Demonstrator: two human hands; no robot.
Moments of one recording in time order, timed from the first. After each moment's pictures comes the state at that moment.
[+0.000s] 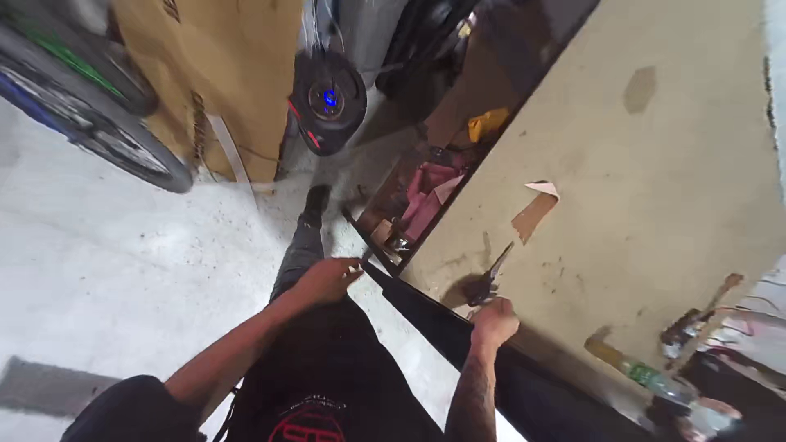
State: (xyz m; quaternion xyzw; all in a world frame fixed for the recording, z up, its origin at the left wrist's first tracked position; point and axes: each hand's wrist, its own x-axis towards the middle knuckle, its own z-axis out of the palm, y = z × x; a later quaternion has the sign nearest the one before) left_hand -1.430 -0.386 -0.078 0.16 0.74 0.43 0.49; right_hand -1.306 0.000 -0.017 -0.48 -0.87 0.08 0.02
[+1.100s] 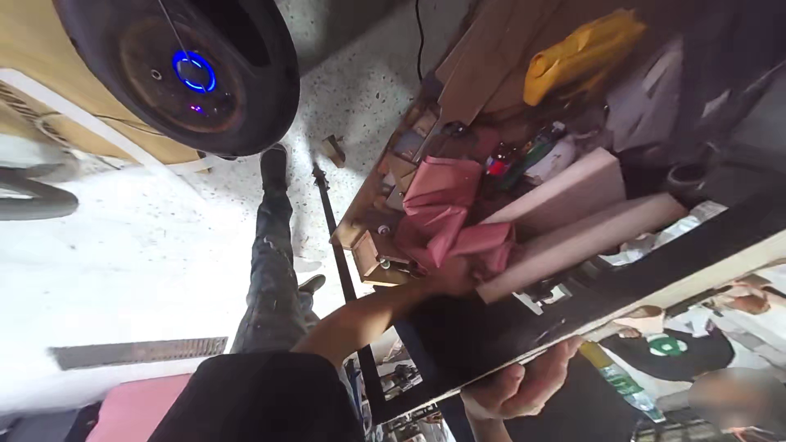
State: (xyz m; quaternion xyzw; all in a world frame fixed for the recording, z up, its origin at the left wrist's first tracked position) left_hand -1.568 0.016 -0.315 0.15 0.46 0.64 0.59; right_hand -1.526 0.001 -0.111 -0.24 -0.96 0.15 0.05
